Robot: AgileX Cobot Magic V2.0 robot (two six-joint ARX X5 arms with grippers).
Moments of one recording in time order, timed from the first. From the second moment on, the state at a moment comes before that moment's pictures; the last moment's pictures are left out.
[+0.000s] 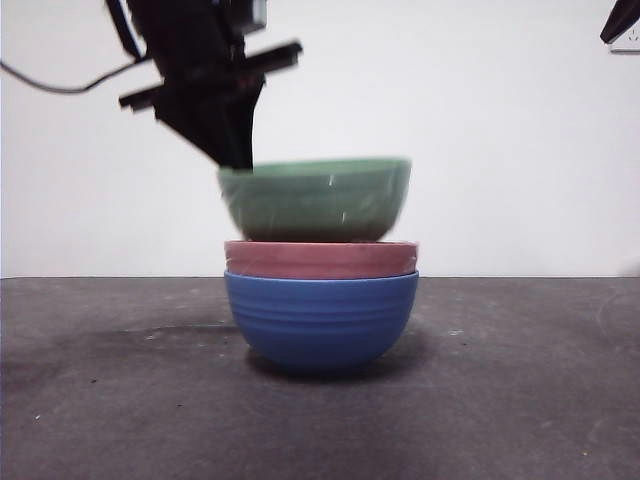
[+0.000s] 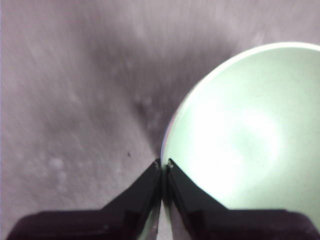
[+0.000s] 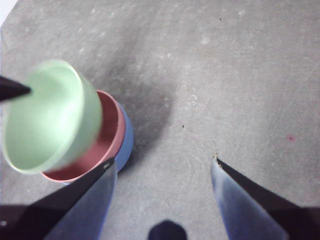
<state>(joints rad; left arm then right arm) -0.58 1.65 1.47 -0.80 -0.01 -0.10 0.09 0.84 0.91 -0.74 -0.36 0.12</state>
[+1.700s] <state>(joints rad) -0.17 1.49 1.01 -0.65 0.05 -0.05 0.09 0.85 0.91 -0.73 -0.36 0.12</state>
